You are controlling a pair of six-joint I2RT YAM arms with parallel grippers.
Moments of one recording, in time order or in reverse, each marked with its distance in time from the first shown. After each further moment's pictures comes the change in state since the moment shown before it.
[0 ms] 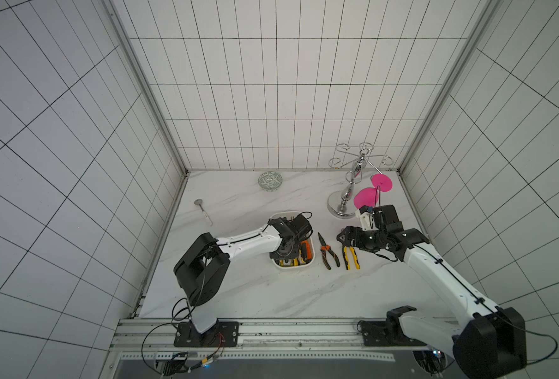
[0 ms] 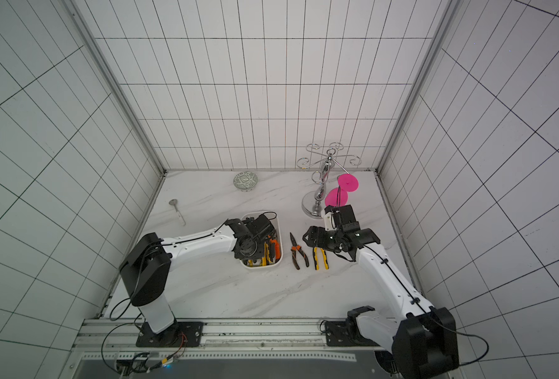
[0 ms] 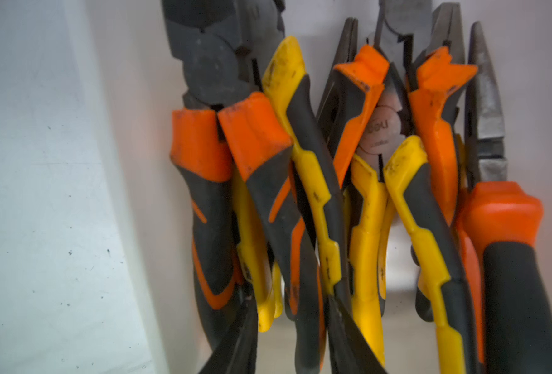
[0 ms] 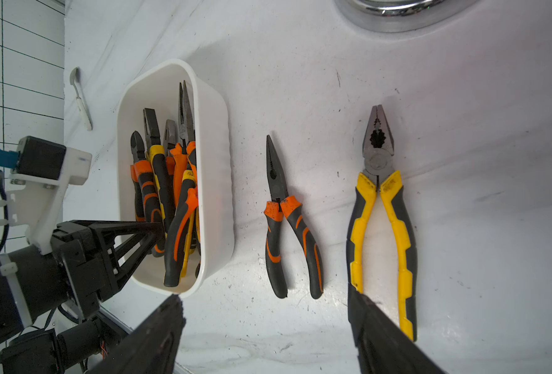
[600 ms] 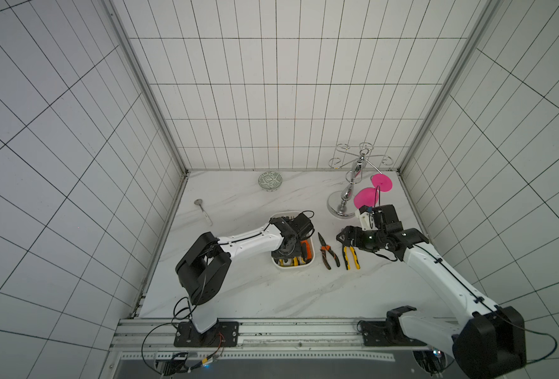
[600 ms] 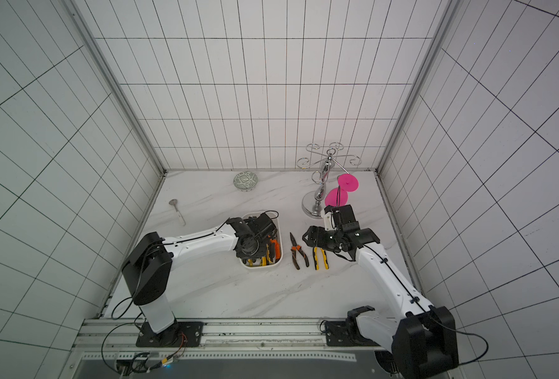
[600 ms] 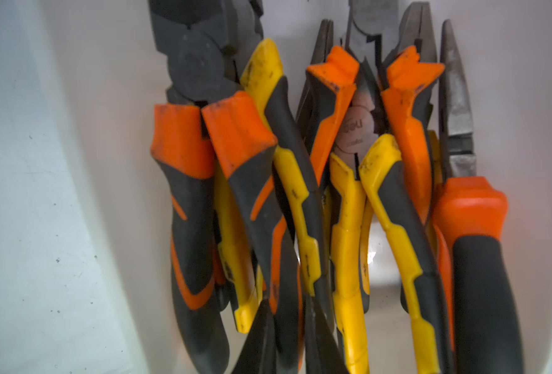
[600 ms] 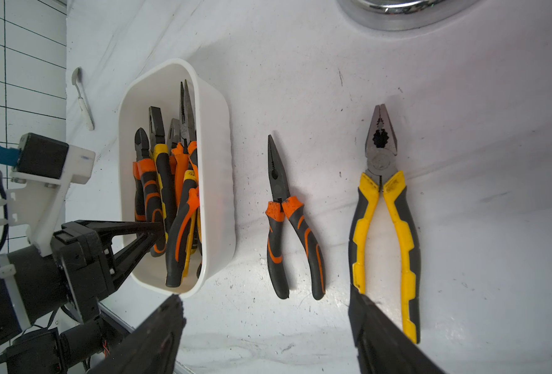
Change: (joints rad) left arm -0.006 0.005 0.034 -0.020 0.011 0.028; right arm 0.002 0.005 0.000 0.007 -0.009 0.004
